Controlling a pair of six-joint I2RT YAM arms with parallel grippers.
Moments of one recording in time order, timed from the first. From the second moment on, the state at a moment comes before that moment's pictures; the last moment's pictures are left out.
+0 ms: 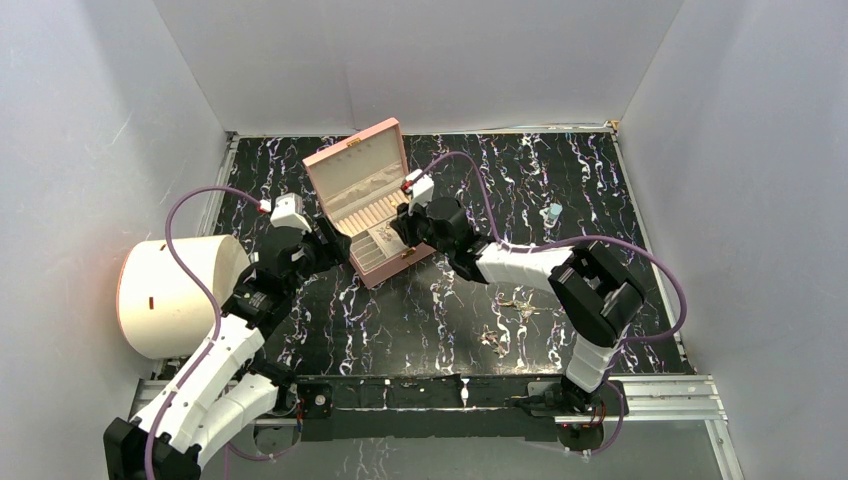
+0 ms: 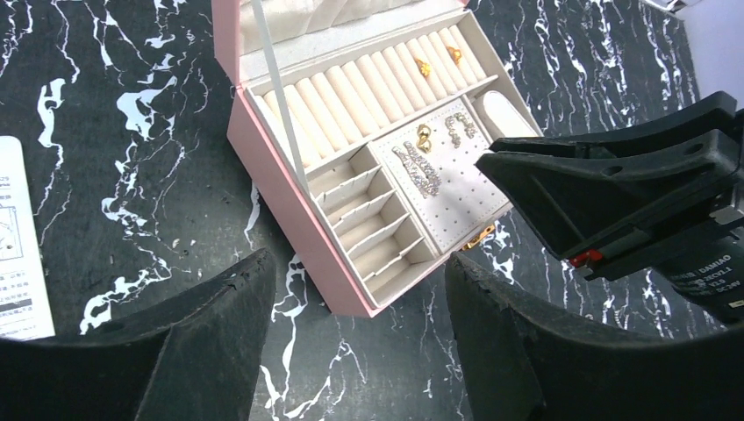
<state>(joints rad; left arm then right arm) -0.42 0.80 0.64 -0.28 -0.19 -0.54 0.86 1.75 1.01 0.49 0.02 0.13</state>
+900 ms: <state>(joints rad) -0.42 0.79 0.62 -0.25 -0.22 -0.50 0.87 1.86 0.97 0.65 0.04 0.11</state>
